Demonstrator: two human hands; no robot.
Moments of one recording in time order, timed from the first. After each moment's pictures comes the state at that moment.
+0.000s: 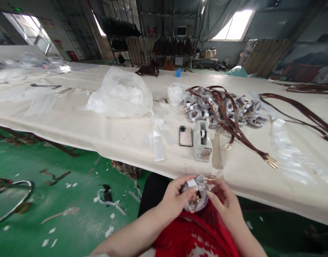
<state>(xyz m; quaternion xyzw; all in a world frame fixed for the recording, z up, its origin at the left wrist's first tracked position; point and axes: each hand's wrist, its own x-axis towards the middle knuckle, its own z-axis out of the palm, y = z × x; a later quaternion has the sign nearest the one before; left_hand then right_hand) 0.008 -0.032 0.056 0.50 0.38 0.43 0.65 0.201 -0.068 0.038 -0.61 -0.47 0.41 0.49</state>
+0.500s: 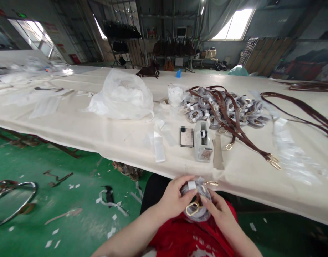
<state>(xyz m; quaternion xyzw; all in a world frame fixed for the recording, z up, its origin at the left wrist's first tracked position) -0.003 -0.016 0.059 0.69 0.39 0.38 0.48 0.181 -0.072 0.030 -0.54 -0.44 0.56 0.45</state>
